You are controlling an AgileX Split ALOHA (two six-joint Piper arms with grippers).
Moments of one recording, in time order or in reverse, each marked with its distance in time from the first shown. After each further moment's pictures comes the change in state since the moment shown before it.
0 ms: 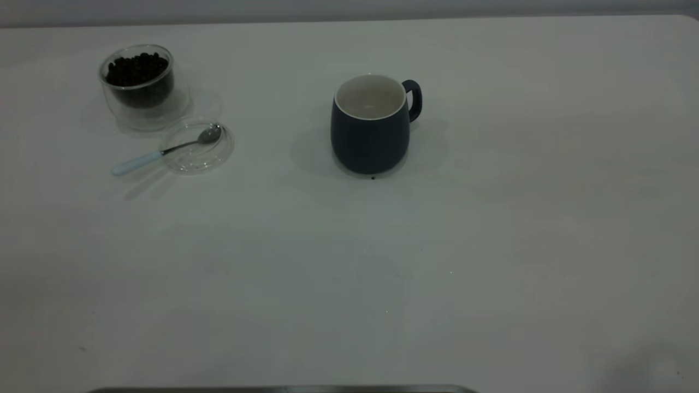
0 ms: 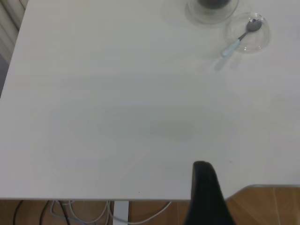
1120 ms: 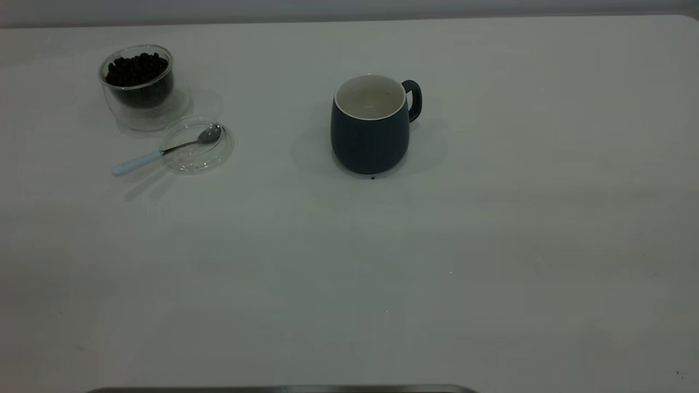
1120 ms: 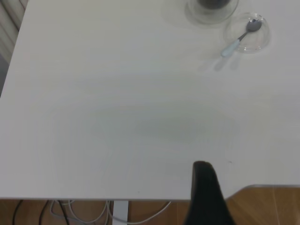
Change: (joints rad) left arm 0.000 0.000 0.000 0.000 0.000 -0.003; right arm -0.552 -0.821 0.344 -0.110 -0.098 0.138
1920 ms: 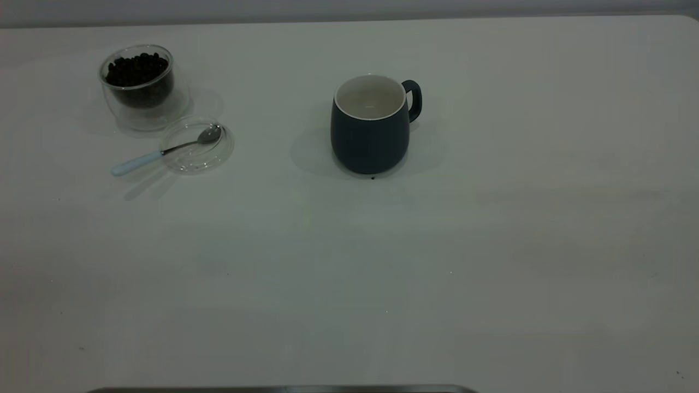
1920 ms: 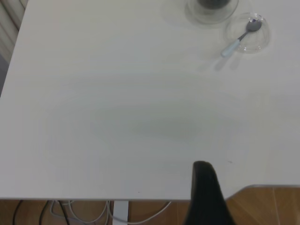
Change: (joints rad) left arm 0.000 0.000 0.000 0.000 0.000 0.001; right arm 0.000 0.000 0.001 0.001 0.000 -0.016
